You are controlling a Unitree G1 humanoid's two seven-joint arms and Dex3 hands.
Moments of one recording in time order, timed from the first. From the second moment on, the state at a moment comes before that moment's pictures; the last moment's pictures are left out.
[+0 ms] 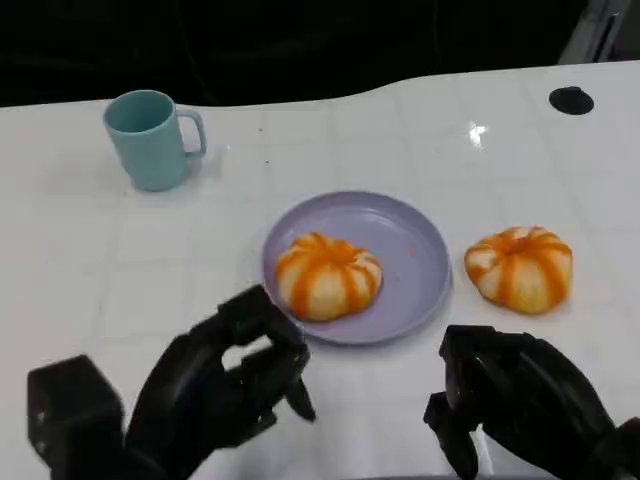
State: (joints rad) left arm 0.17 0.06 -0.13 -0.20 -0.40 0.09 -0.36; right arm 0.07 -0.07 0.07 -0.09 0.40 0.21 0.55
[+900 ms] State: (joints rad) left arm 0.20 0.05 -0.08 -0.17 -0.50 0.23 -0.47; right arm 0.05 -0.07 0.07 -0.05 0.39 0.18 0.56
